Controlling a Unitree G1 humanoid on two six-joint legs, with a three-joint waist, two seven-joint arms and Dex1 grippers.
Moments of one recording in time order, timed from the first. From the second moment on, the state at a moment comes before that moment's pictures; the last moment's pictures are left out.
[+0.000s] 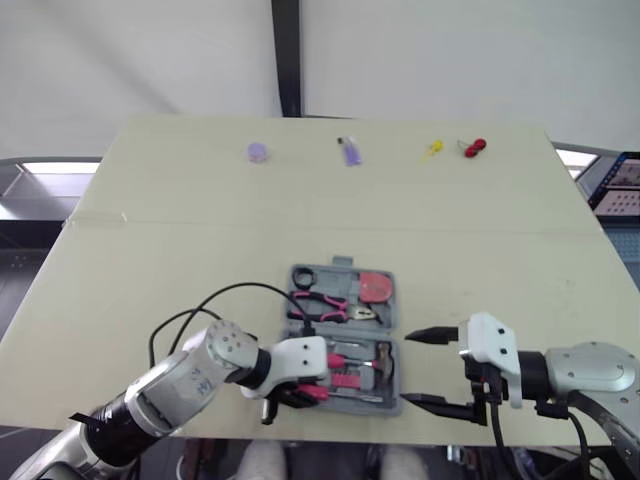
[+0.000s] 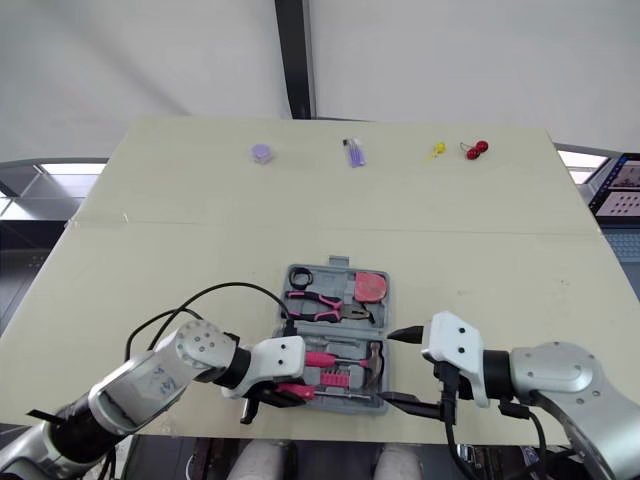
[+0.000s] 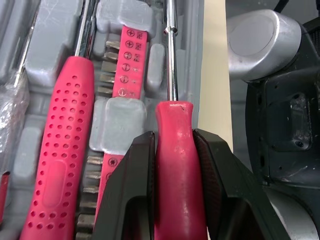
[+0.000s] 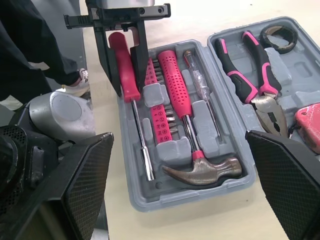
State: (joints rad) left arm -0.37 0.72 -0.62 -0.58 -0.08 0.95 -0.94; right arm 0.17 -0.94 -0.12 -0.71 0.54 0.53 1.00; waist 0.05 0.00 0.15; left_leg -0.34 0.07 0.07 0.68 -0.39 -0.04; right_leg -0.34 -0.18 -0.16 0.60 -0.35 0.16
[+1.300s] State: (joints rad) left arm -0.39 0.71 -0.67 -0.56 -0.09 0.89 -0.94; right arm 0.21 -0.94 -0.14 -0.71 0.56 0.54 1.00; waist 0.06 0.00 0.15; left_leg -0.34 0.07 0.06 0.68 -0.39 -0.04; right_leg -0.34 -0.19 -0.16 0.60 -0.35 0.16
